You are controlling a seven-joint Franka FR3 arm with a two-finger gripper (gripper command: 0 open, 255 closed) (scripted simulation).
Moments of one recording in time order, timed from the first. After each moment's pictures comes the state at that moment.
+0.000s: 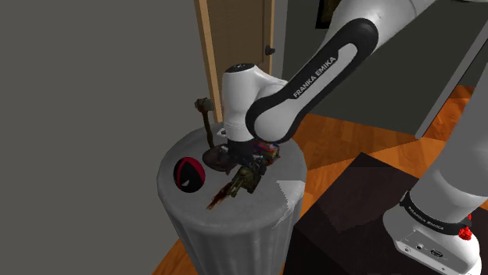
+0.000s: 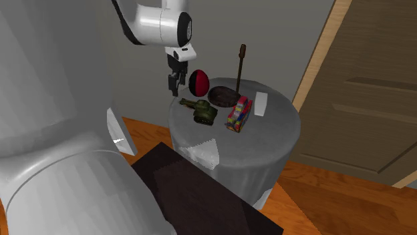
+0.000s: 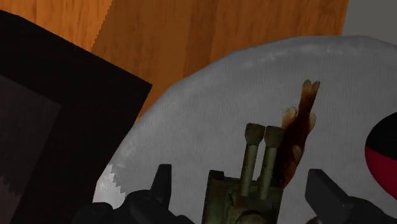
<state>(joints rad) -0.10 0.17 0.69 -2.31 -0.03 2.45 1.73</state>
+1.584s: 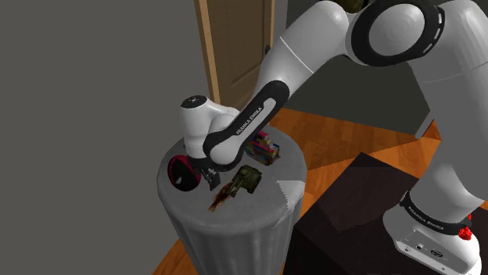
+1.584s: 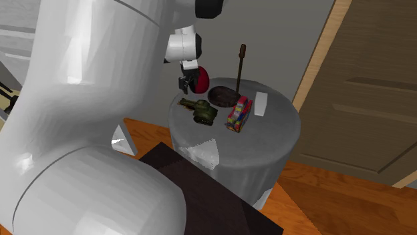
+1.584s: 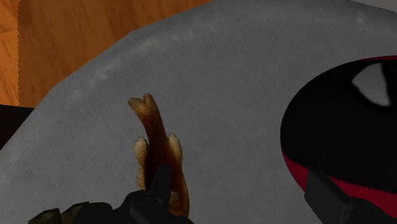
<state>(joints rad) 0.24 0.69 0.37 -1.77 -0.36 2.49 2.27</state>
